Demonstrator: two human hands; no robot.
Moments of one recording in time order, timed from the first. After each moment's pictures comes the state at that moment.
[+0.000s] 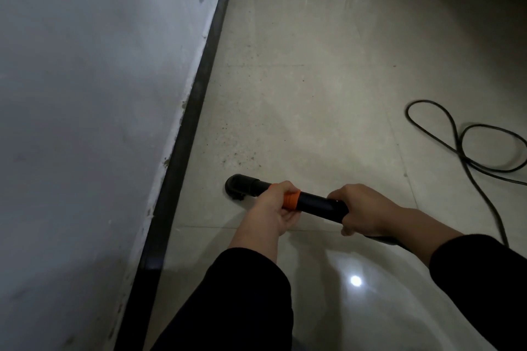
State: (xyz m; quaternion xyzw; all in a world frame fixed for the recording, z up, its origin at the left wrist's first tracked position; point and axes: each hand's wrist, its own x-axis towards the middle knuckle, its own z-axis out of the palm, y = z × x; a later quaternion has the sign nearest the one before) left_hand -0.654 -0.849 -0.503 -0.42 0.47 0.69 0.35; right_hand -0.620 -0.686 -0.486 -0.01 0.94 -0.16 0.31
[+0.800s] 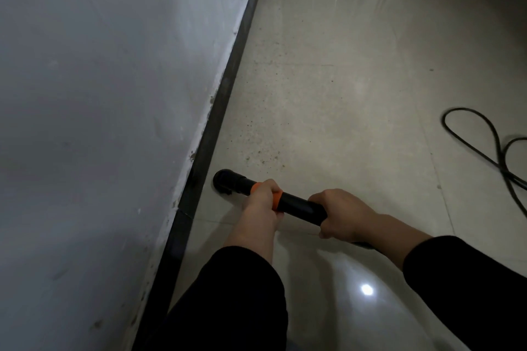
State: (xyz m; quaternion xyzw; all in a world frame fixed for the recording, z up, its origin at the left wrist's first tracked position) left_hand -0.670 -0.904 -0.517 -0.49 0.47 0.69 0.23; right_hand -0.643 -0.757 -0.501 -0.08 0.94 -0.17 0.29
